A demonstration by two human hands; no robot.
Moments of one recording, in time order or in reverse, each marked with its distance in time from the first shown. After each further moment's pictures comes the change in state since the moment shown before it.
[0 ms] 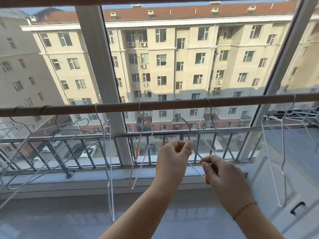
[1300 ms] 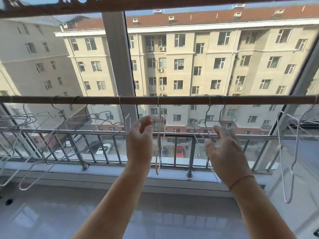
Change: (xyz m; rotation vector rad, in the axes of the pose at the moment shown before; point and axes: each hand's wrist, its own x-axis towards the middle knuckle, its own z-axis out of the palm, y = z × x) left_hand 0.005 0.012 -0.067 -0.165 0.466 0.094; right_hand 0.039 -0.021 0.000 0.087 0.106 -0.102
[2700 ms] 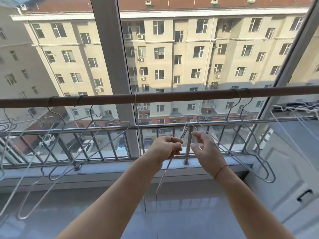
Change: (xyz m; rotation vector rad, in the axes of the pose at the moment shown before) left_hand 0.046 -0.055 -0.035 0.137 -0.712 -0.528; right_hand -0.007 -0.013 0.109 0.121 -0.168 0.129
